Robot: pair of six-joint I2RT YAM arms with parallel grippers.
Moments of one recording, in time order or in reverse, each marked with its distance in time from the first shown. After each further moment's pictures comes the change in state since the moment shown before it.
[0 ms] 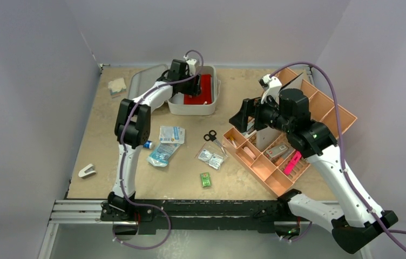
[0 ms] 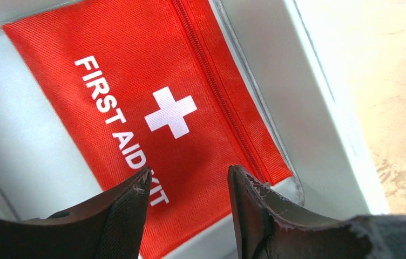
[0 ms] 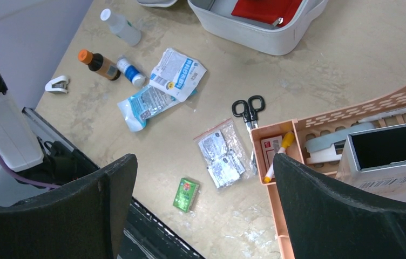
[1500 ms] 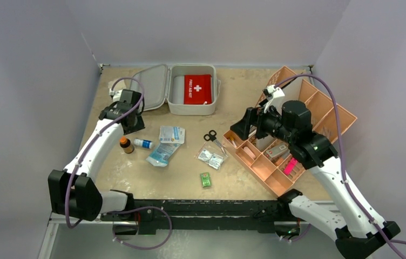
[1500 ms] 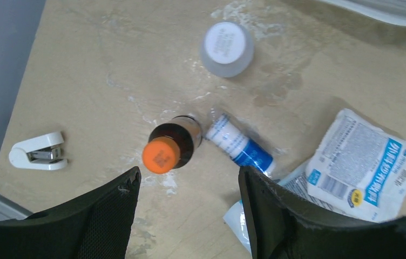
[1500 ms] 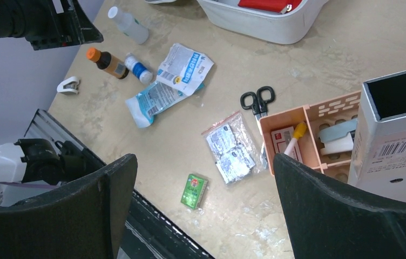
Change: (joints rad) left arm 0.148 -1.036 -0.811 -0.589 -0.731 -0.387; right arm 0.000 -0.115 -0.157 0.079 -0.013 0.065
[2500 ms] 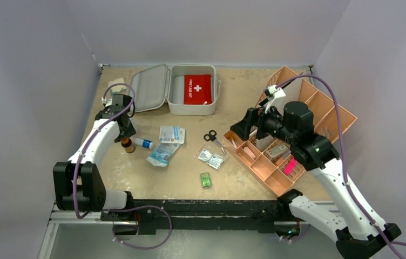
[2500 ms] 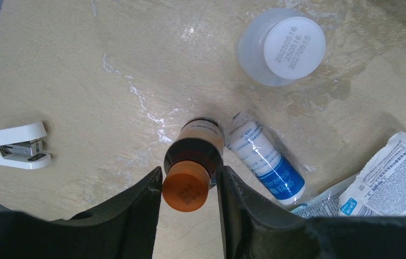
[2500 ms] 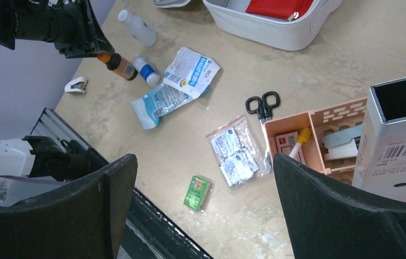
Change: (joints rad) left arm 0.174 0.059 -0.106 0.086 0.105 0.004; right arm 0.000 -0.016 -0.005 0.014 -0.022 -0.004
